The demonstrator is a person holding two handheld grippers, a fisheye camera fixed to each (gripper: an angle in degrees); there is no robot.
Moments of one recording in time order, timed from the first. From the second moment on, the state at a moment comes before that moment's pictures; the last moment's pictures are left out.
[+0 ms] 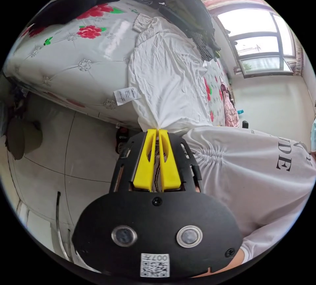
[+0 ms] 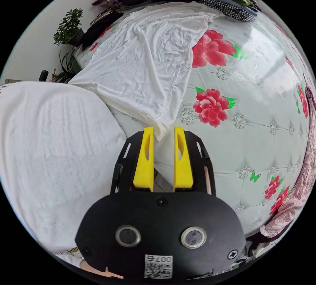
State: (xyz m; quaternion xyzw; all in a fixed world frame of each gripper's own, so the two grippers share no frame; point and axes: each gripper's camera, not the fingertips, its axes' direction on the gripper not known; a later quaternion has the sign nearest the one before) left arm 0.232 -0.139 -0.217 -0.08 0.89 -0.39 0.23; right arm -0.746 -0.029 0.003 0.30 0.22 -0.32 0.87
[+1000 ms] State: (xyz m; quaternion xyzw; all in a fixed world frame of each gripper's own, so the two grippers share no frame) left arm -0.102 0.047 -0.143 0.36 0.63 -0.60 0.35; right arm -0.704 0.402 -0.135 0.68 0.04 -0.47 0.55
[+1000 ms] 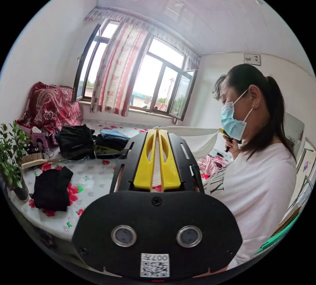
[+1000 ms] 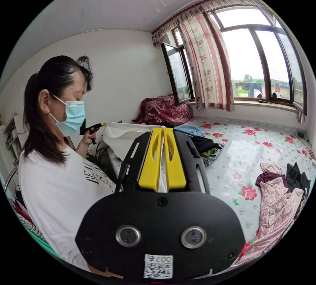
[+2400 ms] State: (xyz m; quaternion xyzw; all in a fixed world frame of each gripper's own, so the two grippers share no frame) left arm 0.137 -0.107 -0.189 0.11 0.88 -0.44 0.16; right arm -0.606 0.139 -0.037 0.46 -0.06 -0.29 0.84
